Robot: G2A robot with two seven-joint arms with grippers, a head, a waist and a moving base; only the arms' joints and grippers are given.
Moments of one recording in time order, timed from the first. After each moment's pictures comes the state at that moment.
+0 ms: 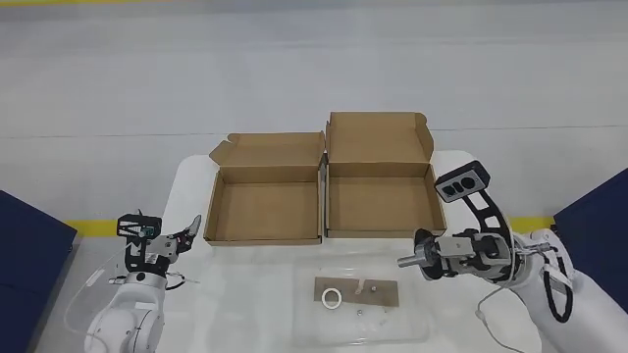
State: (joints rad) left arm 1.73 -1.15 -1.60 -1.80 1.33 0.00 0.00; right arm -1.40 -0.71 1.26 -1.99 1.37 -0.27 1.21
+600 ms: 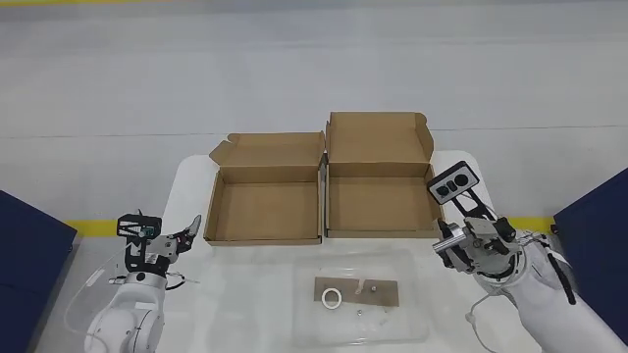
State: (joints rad) left arm 1.73 -1.15 -1.60 -1.80 1.33 0.00 0.00; right arm -1.38 -0.78 1.20 -1.95 1.60 -0.13 1.26
